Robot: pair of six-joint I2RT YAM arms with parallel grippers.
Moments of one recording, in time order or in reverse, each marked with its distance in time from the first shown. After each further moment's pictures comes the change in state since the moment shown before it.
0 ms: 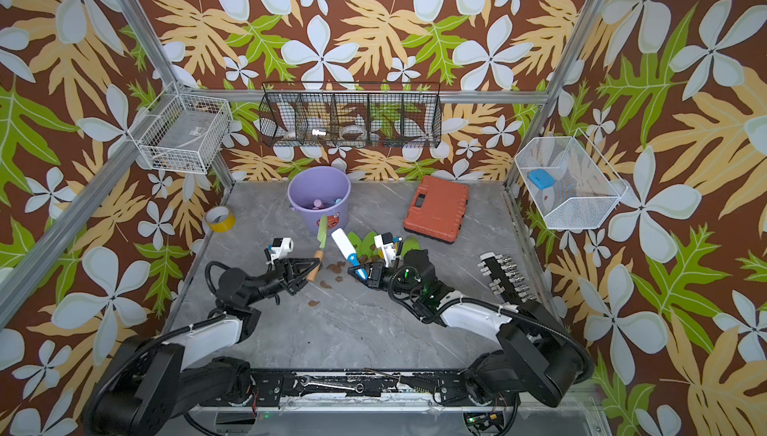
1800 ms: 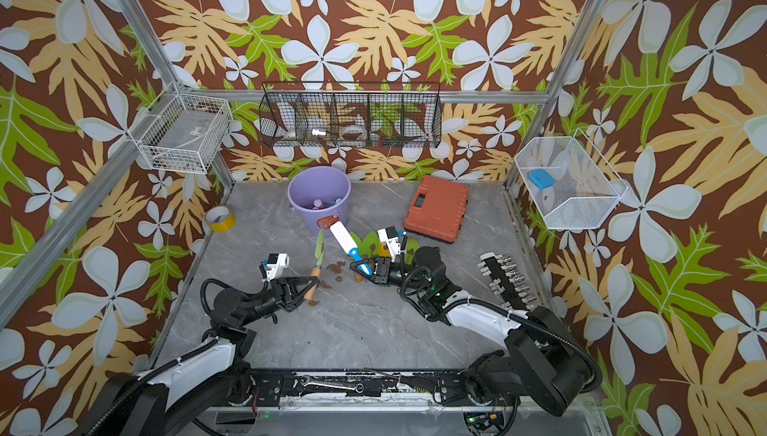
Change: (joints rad) left arm -0.028 -0.109 -0.312 0.369 0.008 -0.109; right arm -0.047 -0.005 -0.032 0.203 -0.190 0.144
